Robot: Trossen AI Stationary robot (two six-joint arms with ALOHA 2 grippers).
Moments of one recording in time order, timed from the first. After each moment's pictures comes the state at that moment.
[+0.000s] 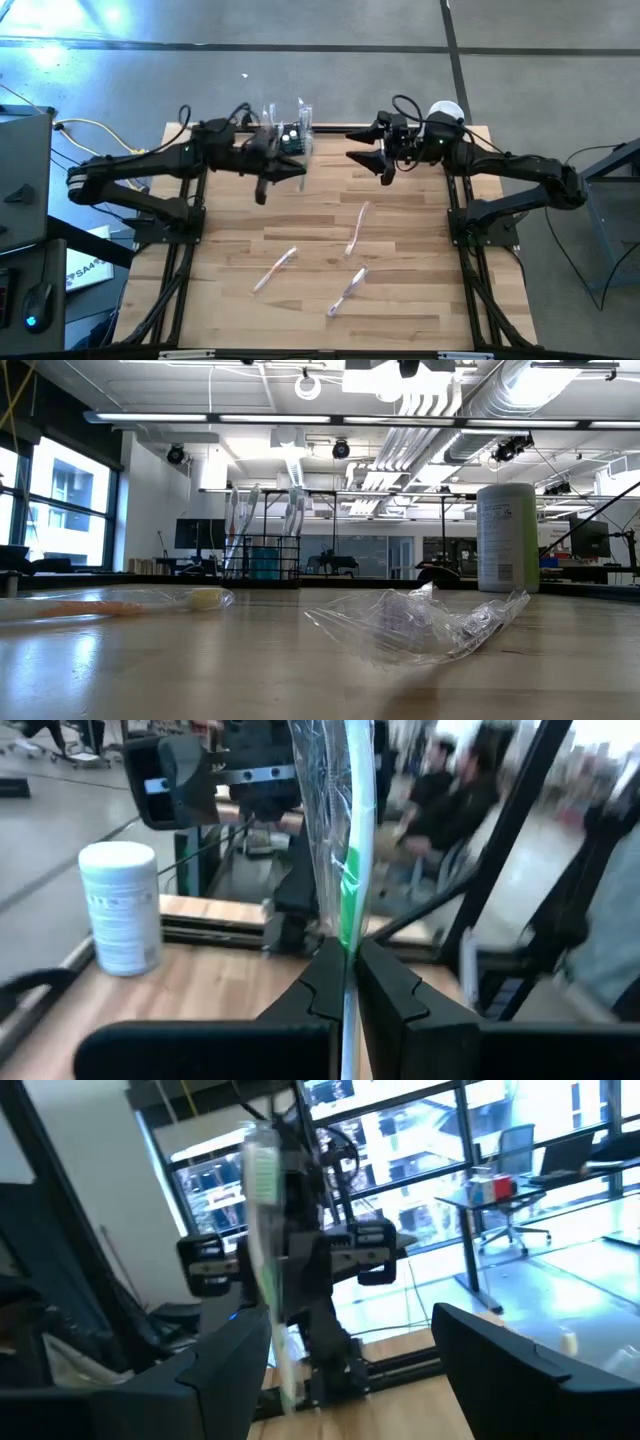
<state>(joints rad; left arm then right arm) 0.18 1.11 1.14 -0.06 0.26 -0.15 -0.25 1.19 1.05 0.25 -0.24 0.29</state>
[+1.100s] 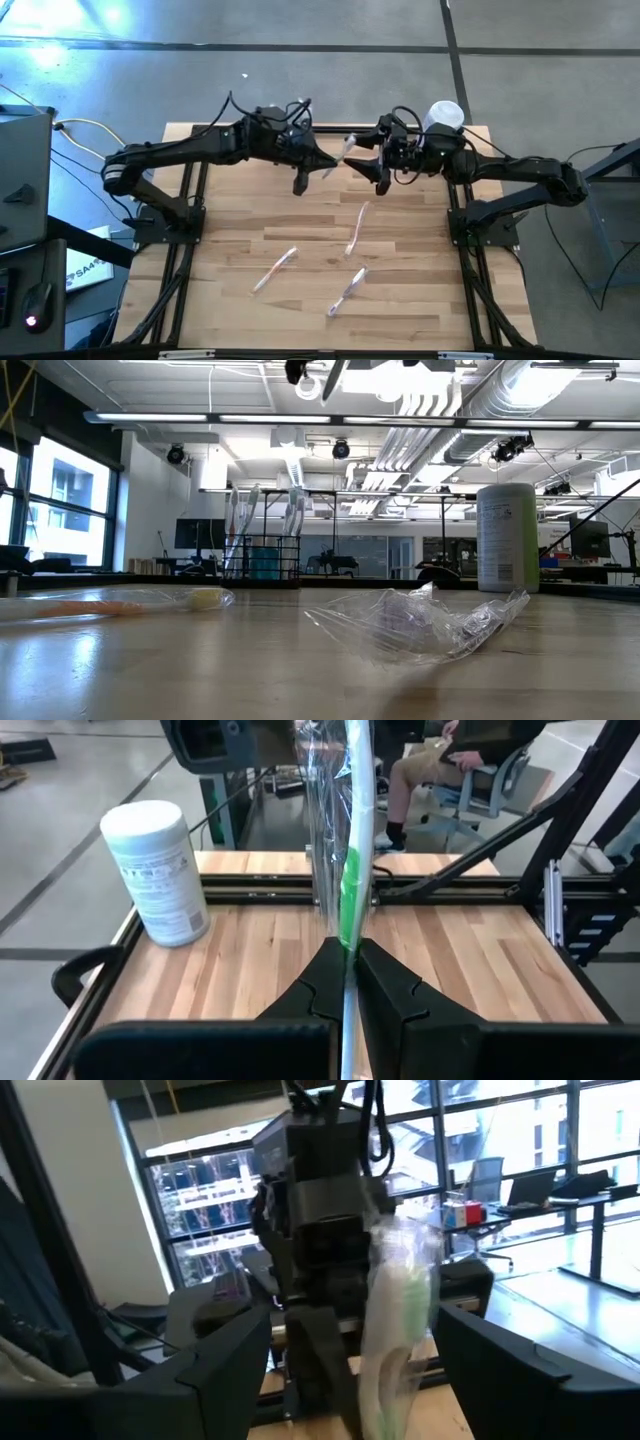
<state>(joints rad) 0.22 1.44 1.44 -0.26 0.24 0.05 -0.15 1.19 1.05 0.27 -0.05 0.19</state>
